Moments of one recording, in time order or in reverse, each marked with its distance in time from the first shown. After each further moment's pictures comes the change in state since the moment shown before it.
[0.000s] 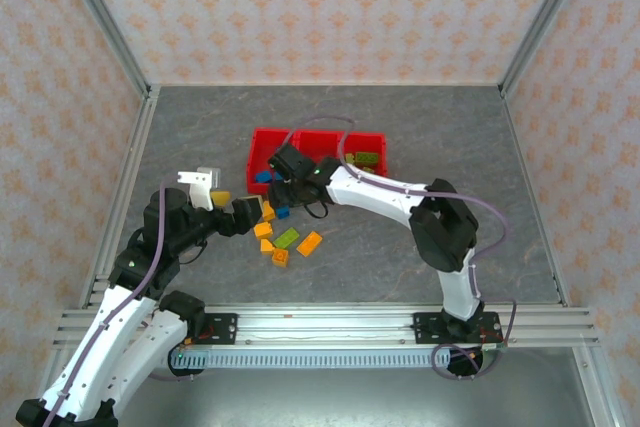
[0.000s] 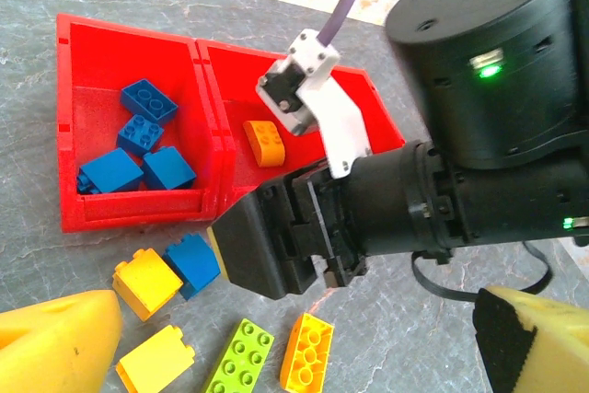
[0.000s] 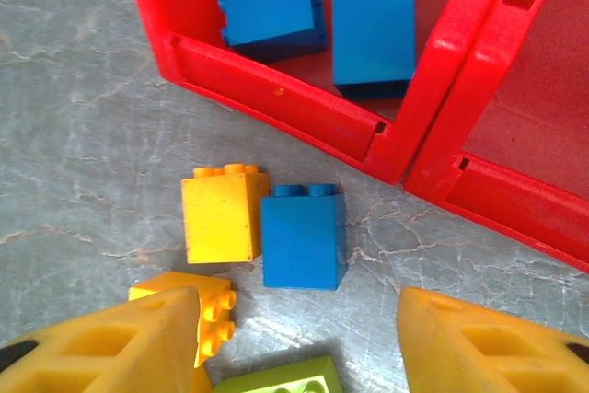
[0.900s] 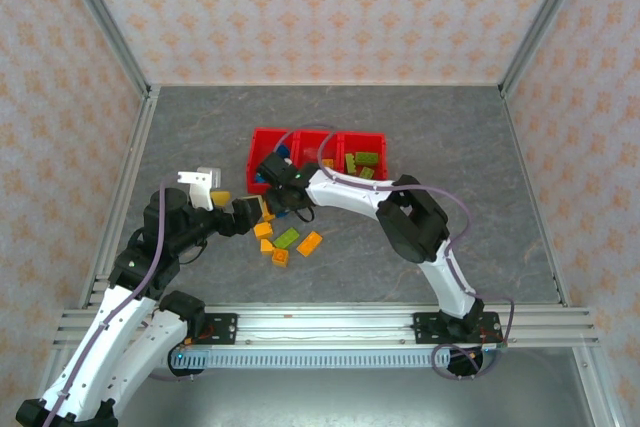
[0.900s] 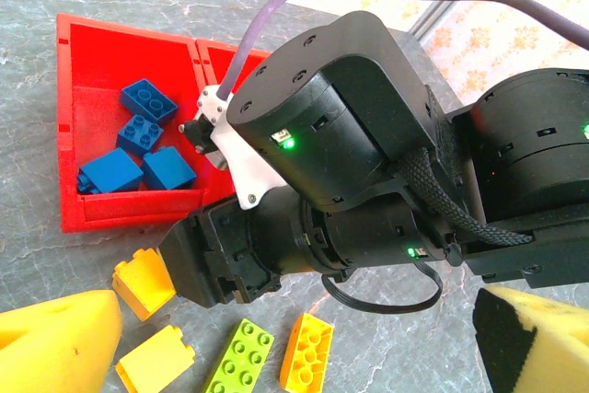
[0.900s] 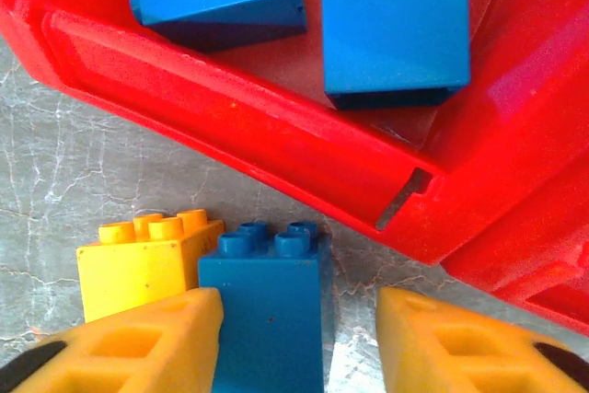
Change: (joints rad) left arm 0.000 0.000 0.000 0.000 0.000 0.000; right arm 0.014 0.190 0.114 -0.013 0.051 0.007
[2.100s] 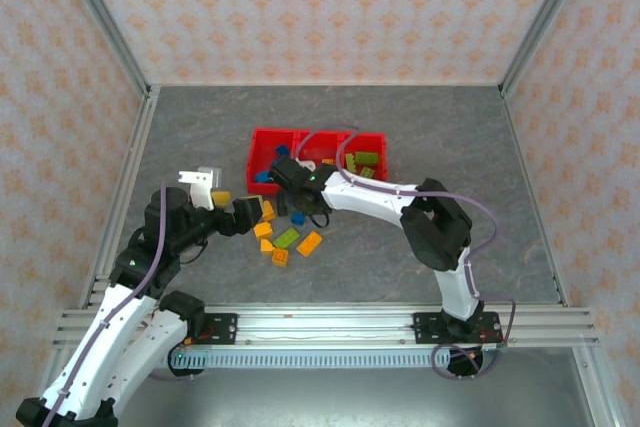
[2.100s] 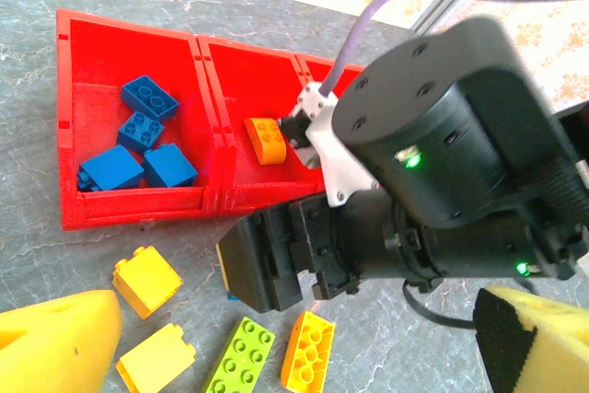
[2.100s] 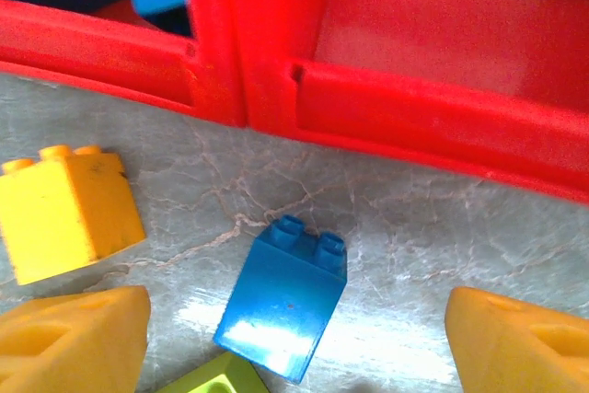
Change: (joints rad) left arm 0.000 0.008 0.000 0.000 0.000 0.000; right arm 0.002 -0.168 -0.167 -0.084 0.079 0.201
